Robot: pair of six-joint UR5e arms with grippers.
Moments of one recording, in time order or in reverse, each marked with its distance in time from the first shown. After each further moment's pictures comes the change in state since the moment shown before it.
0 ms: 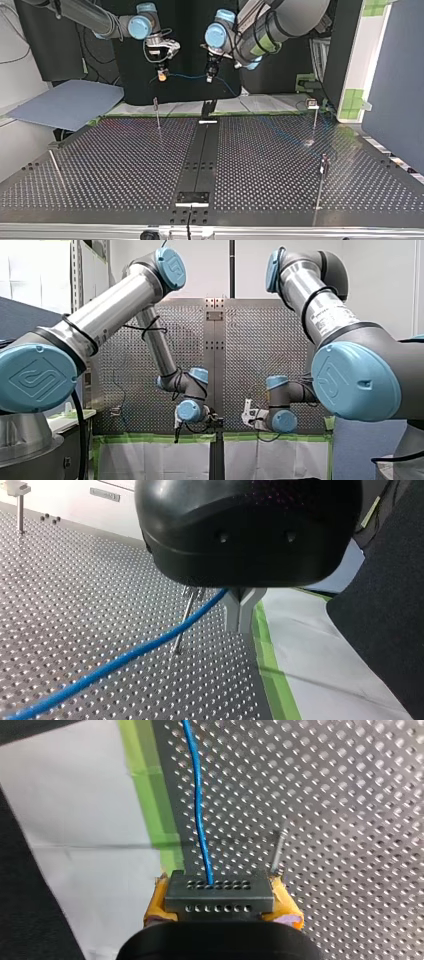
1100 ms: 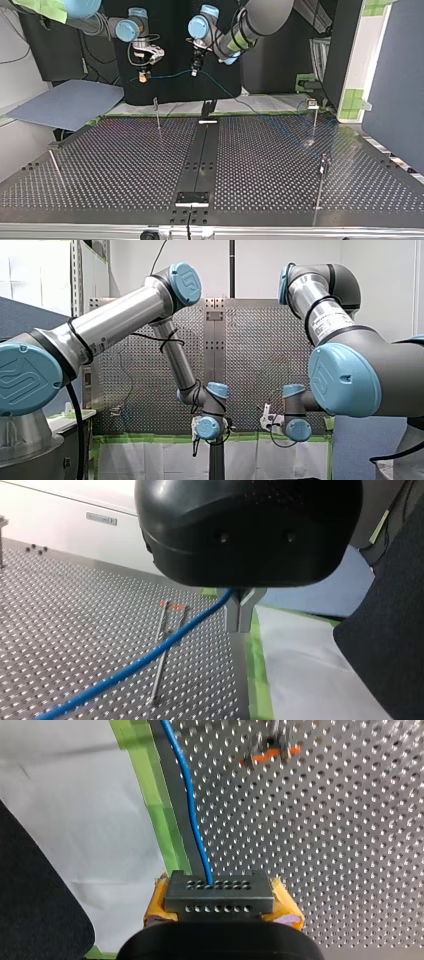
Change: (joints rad) left arm -0.132 -0.146 0.148 0.036 -0.088 -0.032; right arm -0.146 0.076 -0.004 -0.088 0.047 0.019
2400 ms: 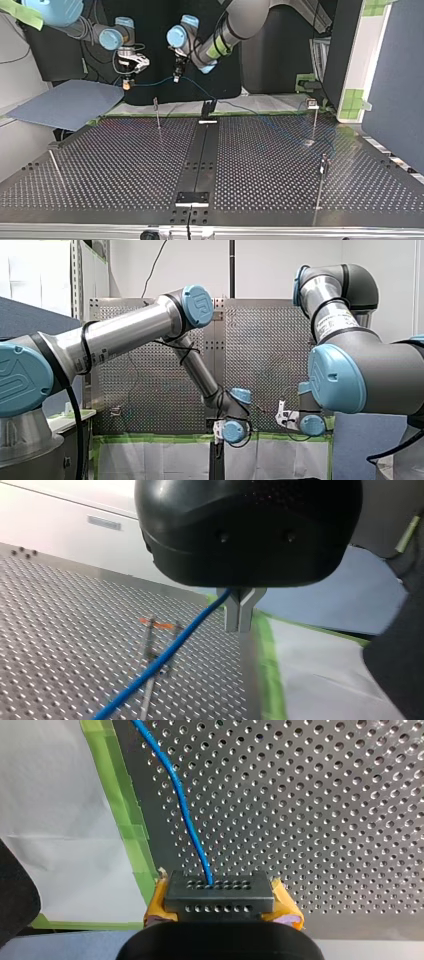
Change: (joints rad) left arm -0.057 -0.153 0.347 -0.162 -0.027 -0.044; right arm -0.136 0.002 -0.064 0.020 -0.067 -0.079
